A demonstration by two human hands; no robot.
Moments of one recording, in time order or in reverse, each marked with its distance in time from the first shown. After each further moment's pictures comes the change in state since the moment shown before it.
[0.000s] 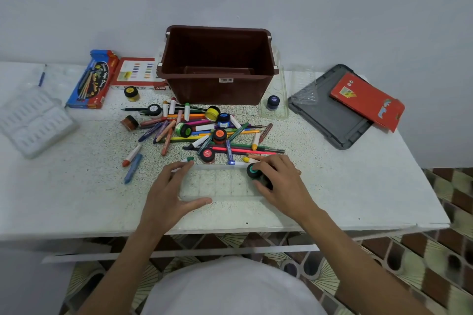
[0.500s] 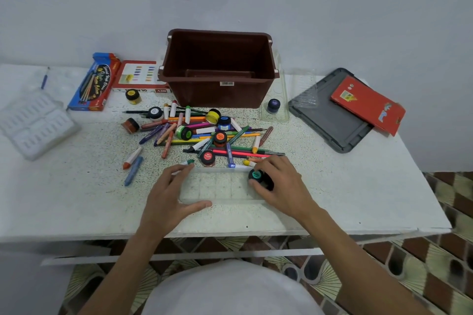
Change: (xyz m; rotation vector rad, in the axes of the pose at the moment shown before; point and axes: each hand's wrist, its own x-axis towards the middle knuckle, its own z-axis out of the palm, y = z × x) left_hand 0.000 0.000 0.000 0.004 -0.002 -0.006; right_hand 0.008 0.001 -0.003 0.091 -0.033 0.065
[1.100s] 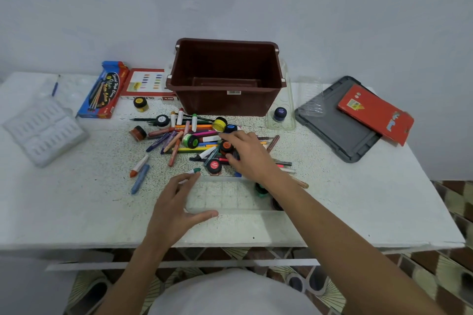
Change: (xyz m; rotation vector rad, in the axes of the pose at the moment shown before) left_hand -0.001 -0.001 -0.001 -0.053 -0.033 -0.054; right_hand 0.108 -0.033 0.025 0.005 -0.164 -0.033
